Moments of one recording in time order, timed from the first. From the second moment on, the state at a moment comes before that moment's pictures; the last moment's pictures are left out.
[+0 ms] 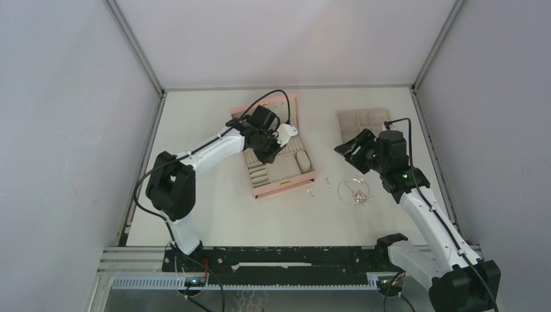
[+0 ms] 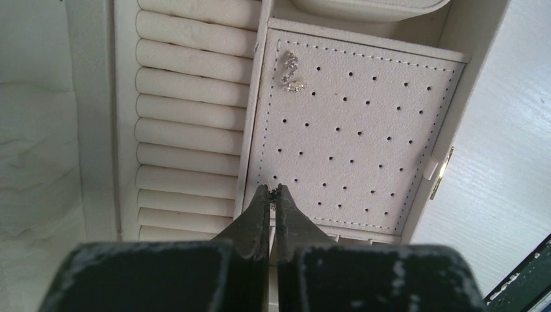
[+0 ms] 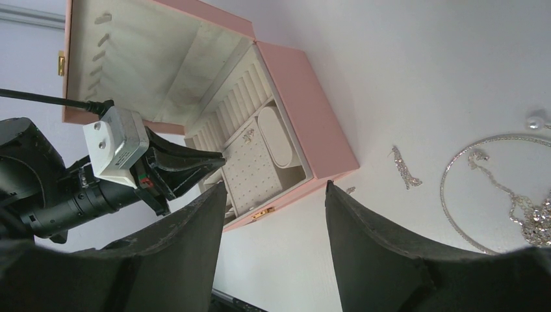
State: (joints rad) left arm -0.61 1.79 1.42 -0.71 0.24 0.43; right arm 0.22 0.94 0.77 -0.40 -0.19 0.91
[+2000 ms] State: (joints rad) left arm -0.62 1.81 1.43 -0.72 0.25 0.43; right arm 0.22 0.96 0.77 -0.39 -0.19 0.90
